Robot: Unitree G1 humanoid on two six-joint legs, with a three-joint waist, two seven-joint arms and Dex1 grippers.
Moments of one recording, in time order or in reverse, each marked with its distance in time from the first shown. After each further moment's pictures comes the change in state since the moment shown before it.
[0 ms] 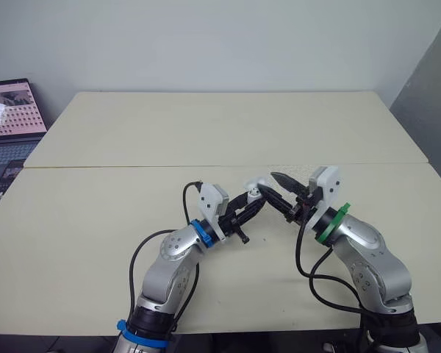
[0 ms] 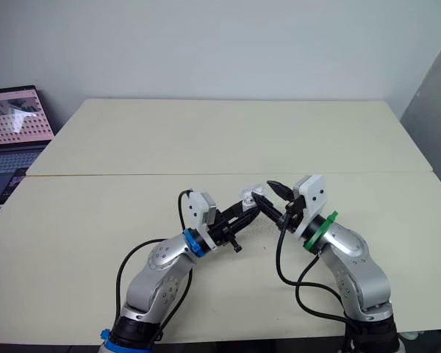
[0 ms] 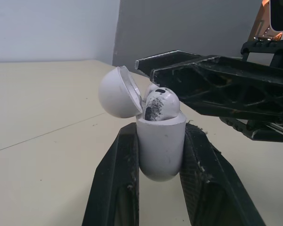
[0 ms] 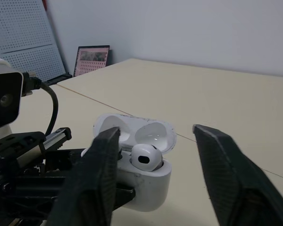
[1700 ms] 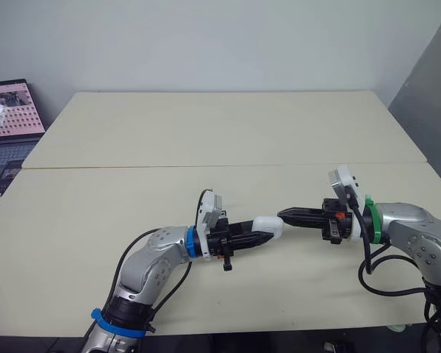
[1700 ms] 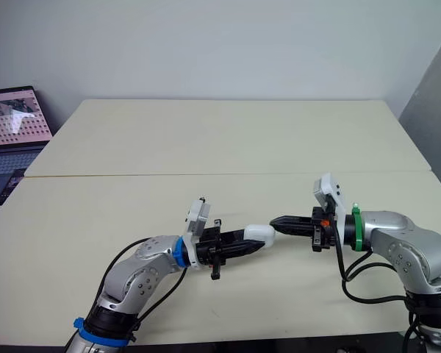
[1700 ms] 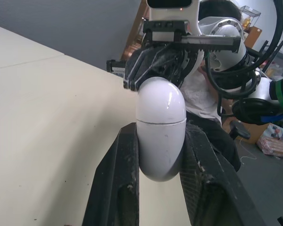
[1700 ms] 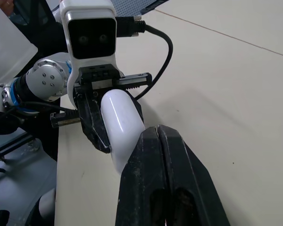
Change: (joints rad) left arm -0.057 0.198 -0.001 -0.007 -0.277 0.284 -0.395; right arm -0.124 -0.474 -0.061 0.081 0.430 0.375 0.420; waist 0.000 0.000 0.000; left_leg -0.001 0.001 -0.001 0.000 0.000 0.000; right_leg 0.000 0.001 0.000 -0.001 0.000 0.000
